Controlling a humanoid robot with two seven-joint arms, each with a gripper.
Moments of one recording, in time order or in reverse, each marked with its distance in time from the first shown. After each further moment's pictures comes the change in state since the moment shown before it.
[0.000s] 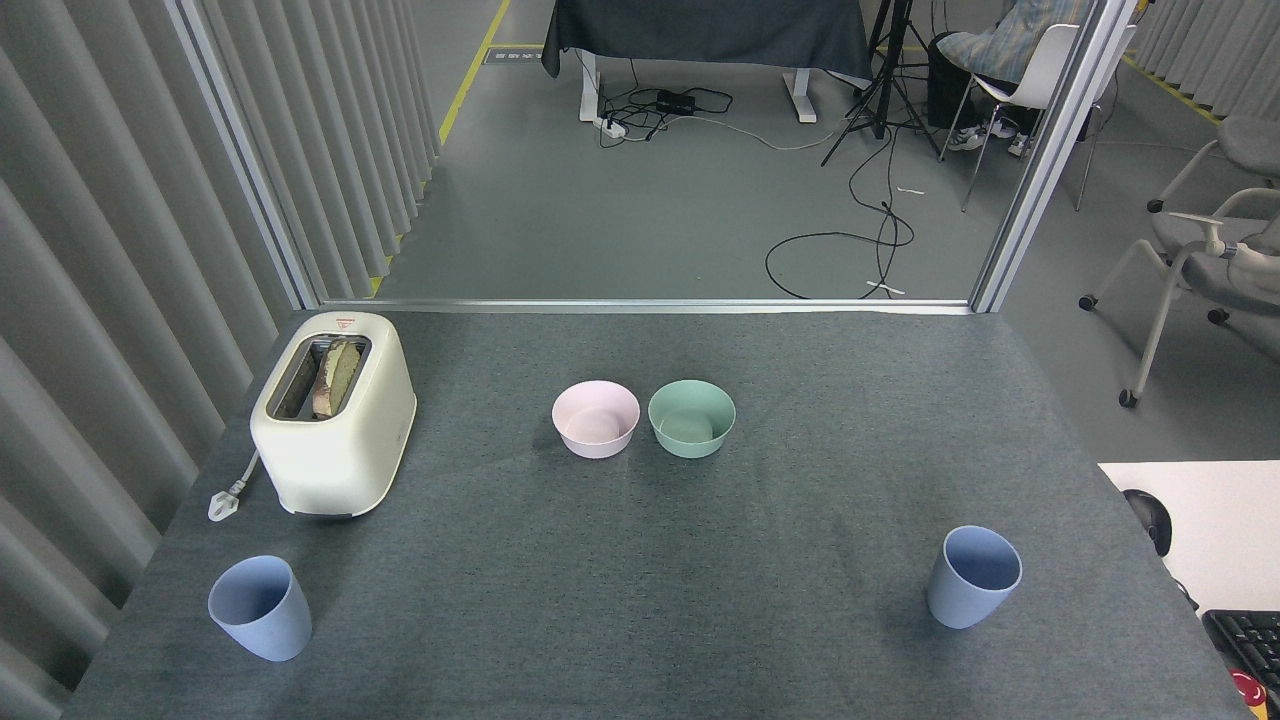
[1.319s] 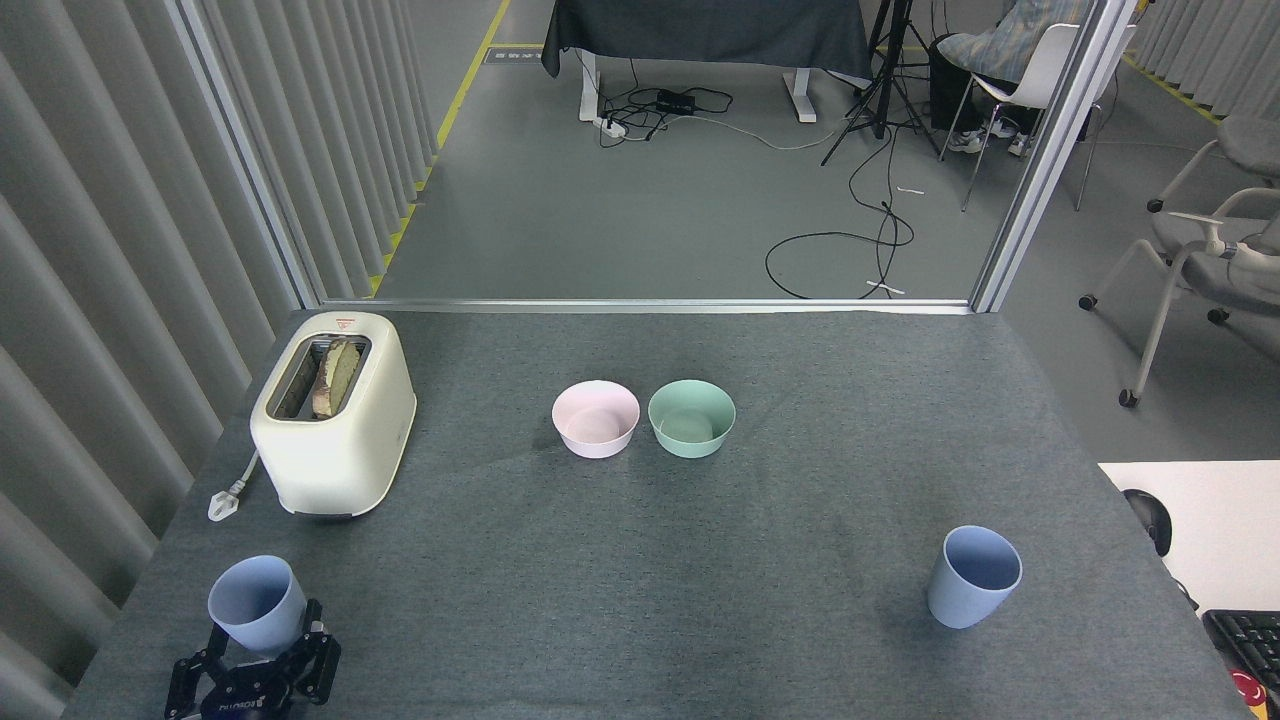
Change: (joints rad) left arm -0.438 0.034 -0.001 0.470 0.066 0.129 -0.010; right arm -0.001 0.001 0.002 0.002 0.002 -0.001 0.003
